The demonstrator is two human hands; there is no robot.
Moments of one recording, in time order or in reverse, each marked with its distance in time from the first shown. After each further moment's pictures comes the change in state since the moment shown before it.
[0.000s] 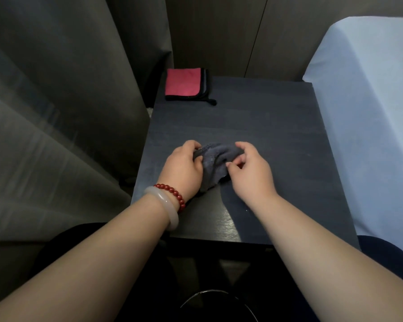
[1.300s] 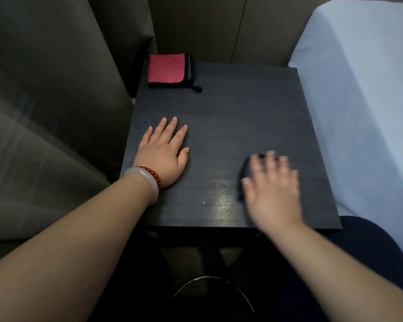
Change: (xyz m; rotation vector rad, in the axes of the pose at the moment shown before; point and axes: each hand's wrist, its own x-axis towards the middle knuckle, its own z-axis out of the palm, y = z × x) left_hand 0.029 -0.050 0.014 0.652 -0.097 0.299; right_hand -0.061 0.065 -0.042 -0.862 -0.004 -0.089
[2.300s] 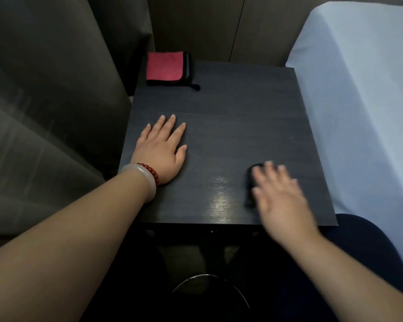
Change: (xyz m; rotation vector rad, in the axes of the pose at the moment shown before) left_hand 0.000 0.000 0.001 -0.003 0.014 0.011; right_hand -0.018 0.029 -0.001 0.096 -0.070 -0.092
